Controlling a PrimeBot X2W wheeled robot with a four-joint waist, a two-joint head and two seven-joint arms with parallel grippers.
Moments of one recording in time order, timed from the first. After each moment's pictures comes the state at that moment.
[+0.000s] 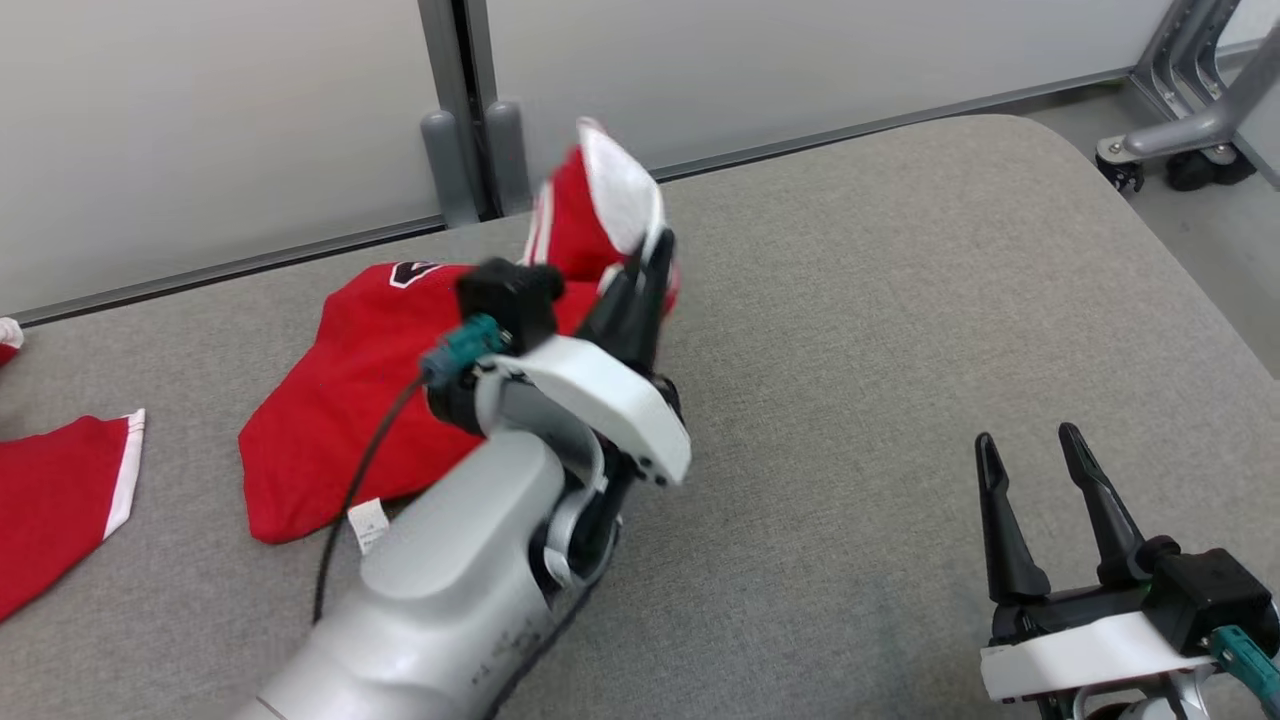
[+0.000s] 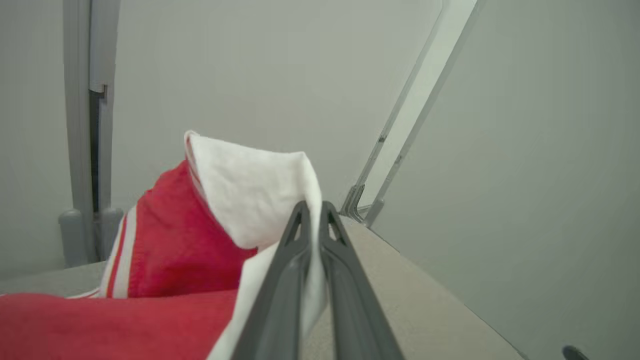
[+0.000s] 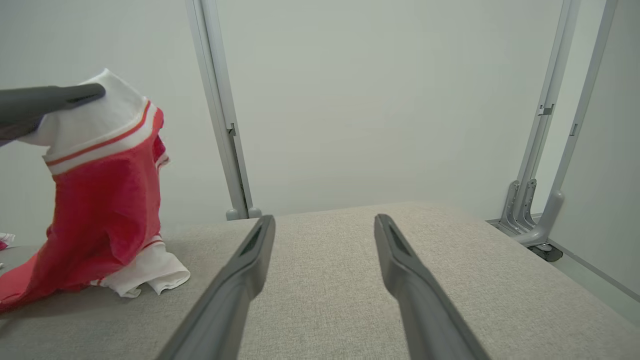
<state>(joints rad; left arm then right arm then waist) -0.75 0.07 -0.84 0.49 -0.98 0.16 -0.25 -0.03 -0.05 0.09 0.06 0.18 0.13 -0.26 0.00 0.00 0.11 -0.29</state>
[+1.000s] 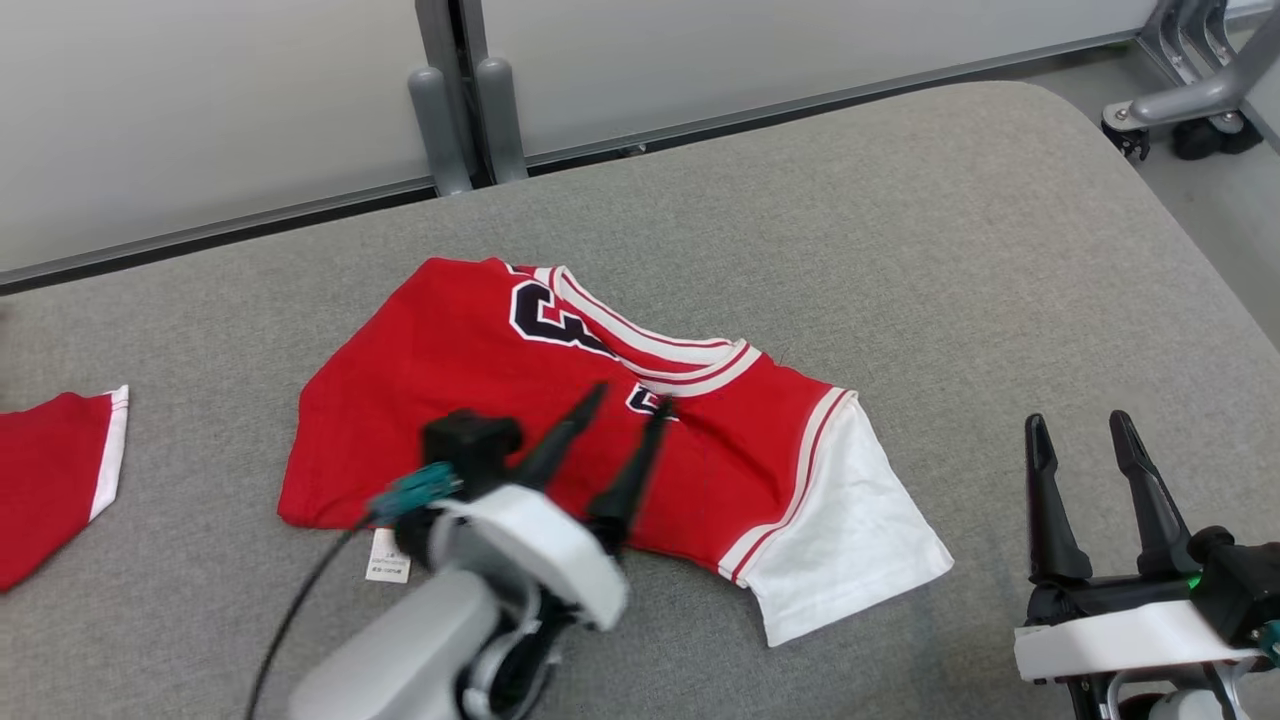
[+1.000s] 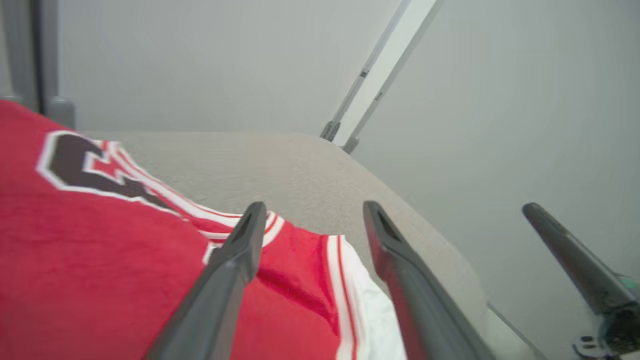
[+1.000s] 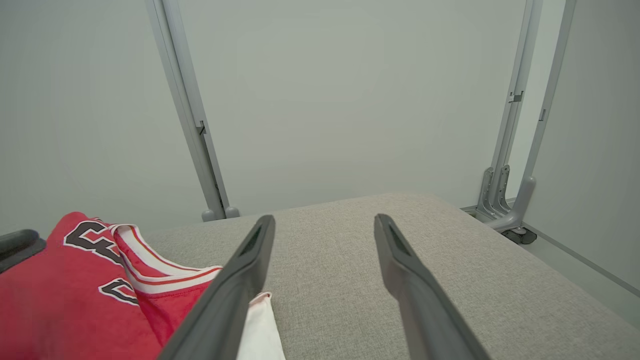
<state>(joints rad) -0.55 0.17 -0.95 0.36 -1.03 0.07 -0.26 -0.04 -0.05 0.03 0.05 0.22 0.13 -0.26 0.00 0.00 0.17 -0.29</state>
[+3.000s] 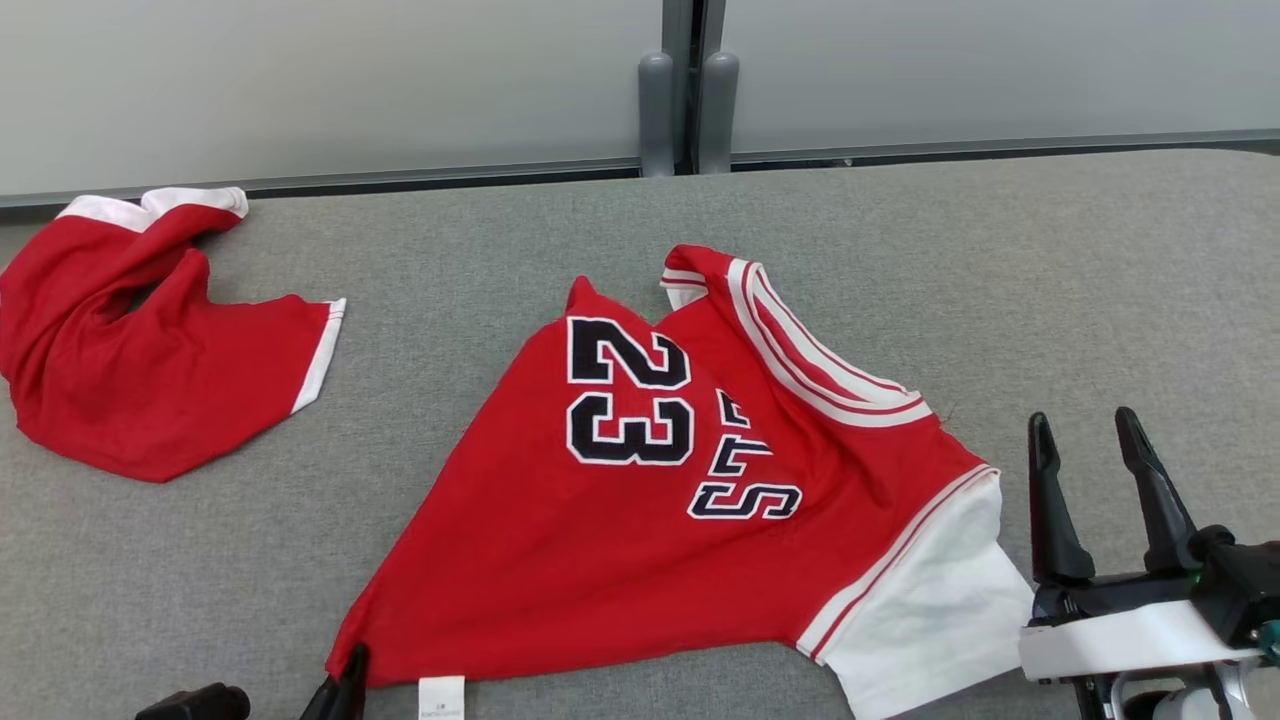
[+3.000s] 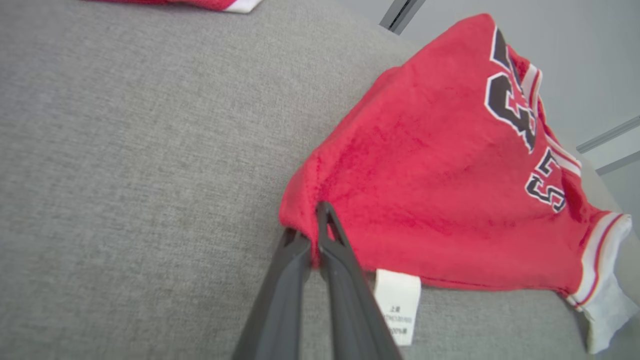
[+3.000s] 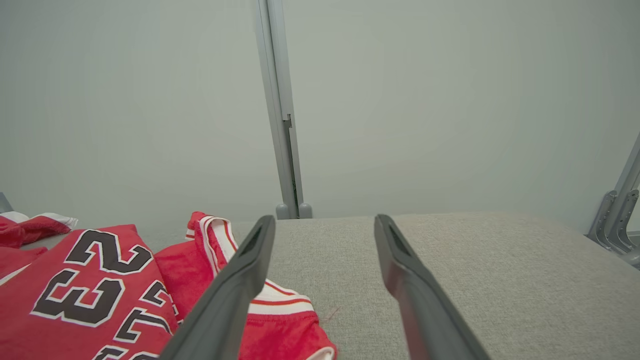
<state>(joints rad) 0.10 0.51 -0.58 0.00 -1.09 0.27 -0.22 -0.03 -0.05 0.01 0.04 0.17 0.13 -0.26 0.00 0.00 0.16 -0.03</state>
